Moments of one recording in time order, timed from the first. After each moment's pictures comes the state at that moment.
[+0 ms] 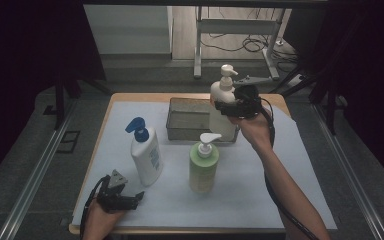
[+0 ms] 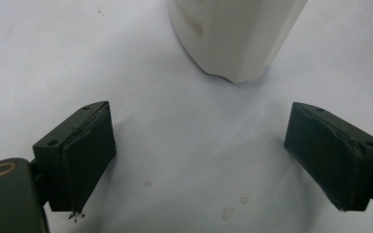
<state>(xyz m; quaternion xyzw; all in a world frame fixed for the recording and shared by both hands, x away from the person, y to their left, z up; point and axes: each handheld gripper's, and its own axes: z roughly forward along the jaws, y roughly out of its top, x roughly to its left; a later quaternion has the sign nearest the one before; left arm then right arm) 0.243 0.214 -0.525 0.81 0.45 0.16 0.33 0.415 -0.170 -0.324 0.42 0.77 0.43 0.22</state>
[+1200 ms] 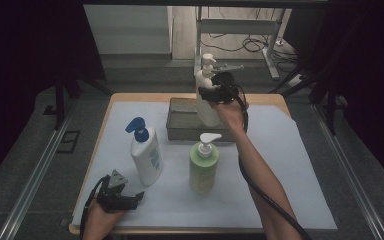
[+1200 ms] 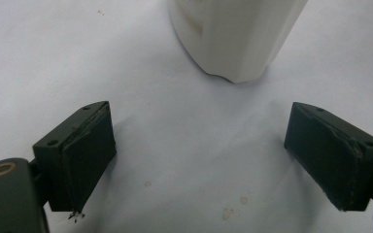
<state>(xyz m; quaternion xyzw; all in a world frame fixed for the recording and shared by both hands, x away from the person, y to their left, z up) 0.244 0.214 -0.525 0.81 0.45 0.16 0.33 0.479 -0.118 -0.341 0.43 0.76 0.42 0.25</state>
